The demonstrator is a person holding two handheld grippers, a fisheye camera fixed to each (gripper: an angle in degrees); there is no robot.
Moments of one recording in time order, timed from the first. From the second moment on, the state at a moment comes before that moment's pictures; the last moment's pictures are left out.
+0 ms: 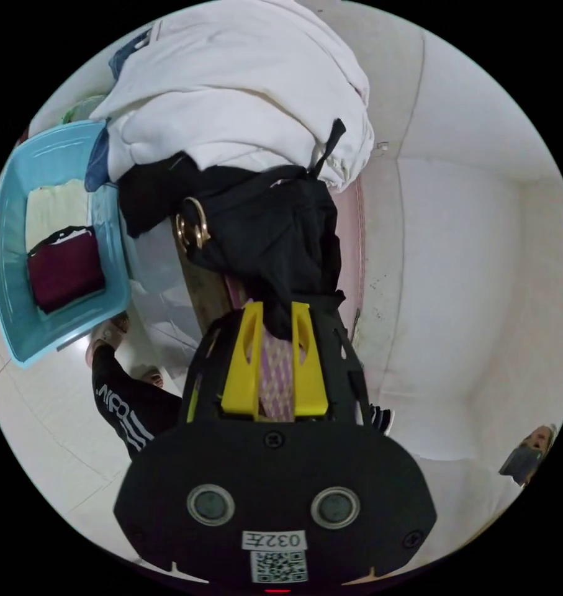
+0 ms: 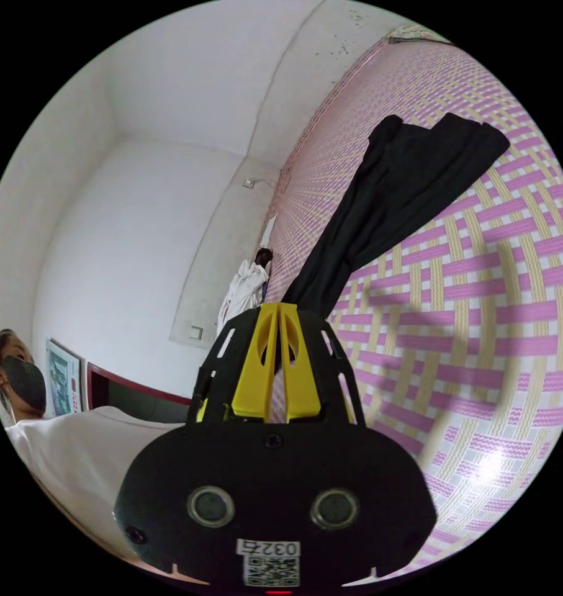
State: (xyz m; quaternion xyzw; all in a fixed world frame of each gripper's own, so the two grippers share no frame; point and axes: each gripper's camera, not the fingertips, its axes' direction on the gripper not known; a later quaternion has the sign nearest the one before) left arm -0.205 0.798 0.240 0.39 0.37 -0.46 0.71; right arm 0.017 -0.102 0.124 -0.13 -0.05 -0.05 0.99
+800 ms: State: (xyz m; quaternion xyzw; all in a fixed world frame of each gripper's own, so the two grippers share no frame) left arm -0.280 0.659 0.149 0.33 0.14 -0.39 0.85; right arm 0.012 -0.099 0.138 -0.11 0.02 -0.10 0.99
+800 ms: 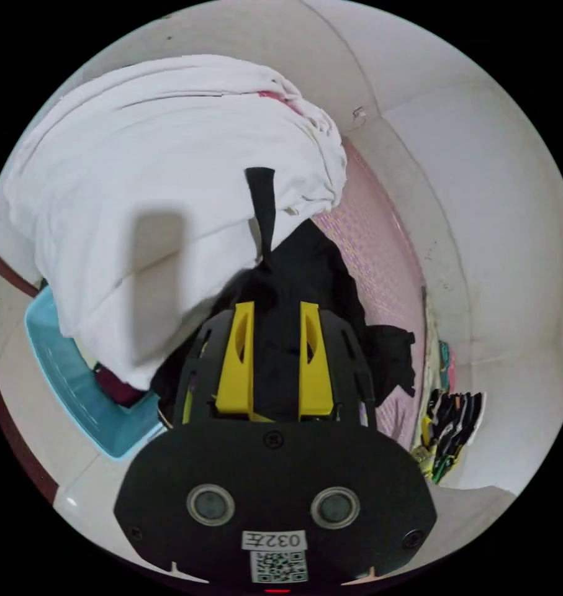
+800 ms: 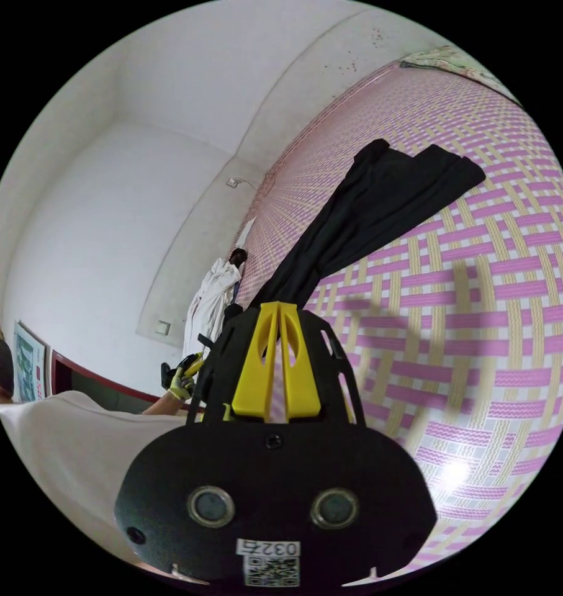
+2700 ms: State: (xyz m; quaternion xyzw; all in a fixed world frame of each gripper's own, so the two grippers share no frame) left arm -0.308 0.463 0.211 0.24 0.26 -0.16 0.92; right arm 0.169 0.046 -0.241 0.23 0.16 0.20 0.94
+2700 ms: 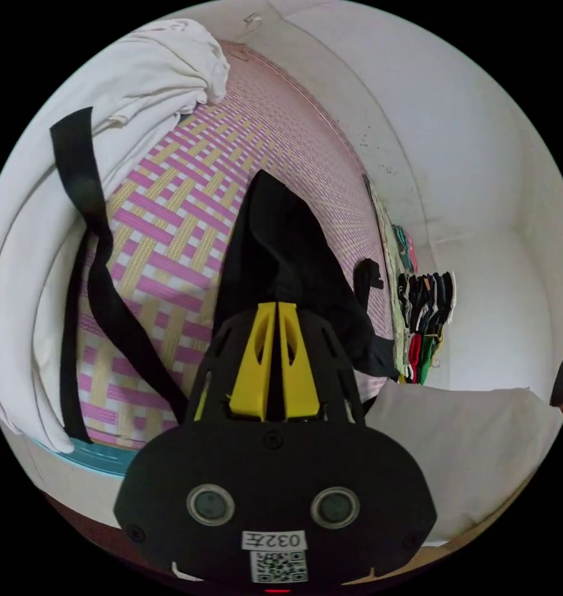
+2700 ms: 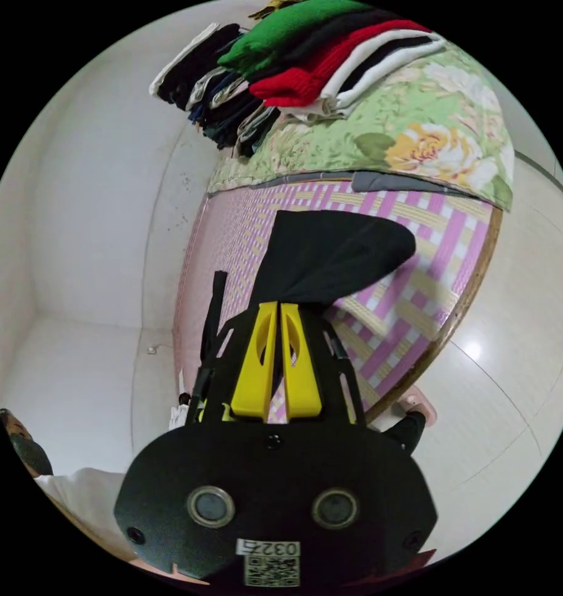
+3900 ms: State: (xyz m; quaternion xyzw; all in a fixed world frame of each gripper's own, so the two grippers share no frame) left arm -0.385 0.576 0.119 0.56 0.46 0.10 0.69; right arm 0.127 0.069 -0.327 0.29 0.08 0.14 0.94
